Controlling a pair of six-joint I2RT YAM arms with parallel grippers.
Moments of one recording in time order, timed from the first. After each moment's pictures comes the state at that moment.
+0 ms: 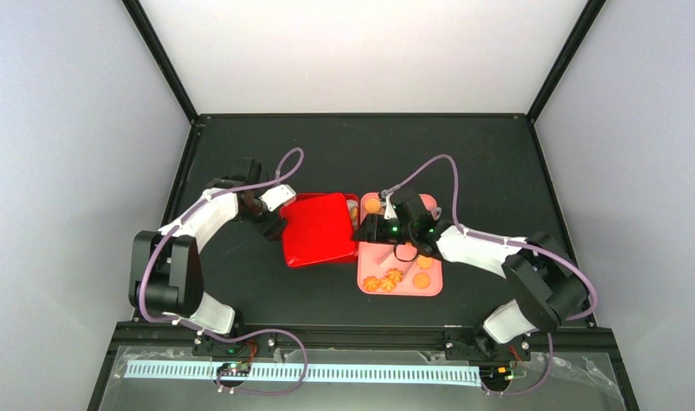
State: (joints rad) left arm -0.12 1.51 0.96 -0.71 0.20 0.63; right arm 0.70 1.51 0.72 0.12 -0.34 0.81
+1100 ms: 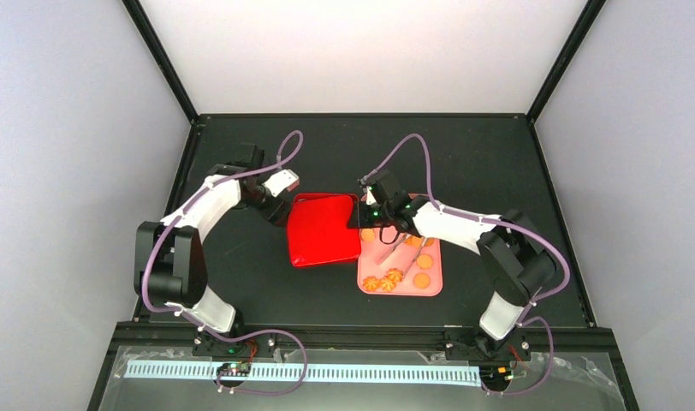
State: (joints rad) left arm -0.14 1.57 1.10 -0.76 0.25 0.54; right arm 0.73 1.70 1.03 -0.15 -0.19 0.61
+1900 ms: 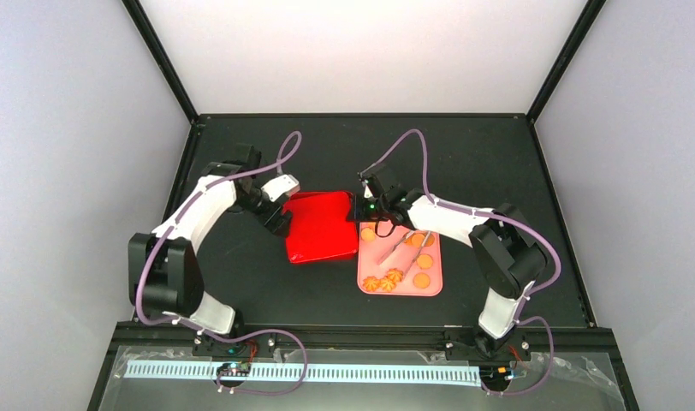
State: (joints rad) left arm -0.14 1.53 1.14 -0.93 0.34 0.58; right arm 0.71 1.78 1.11 -0.17 -0.17 0.67
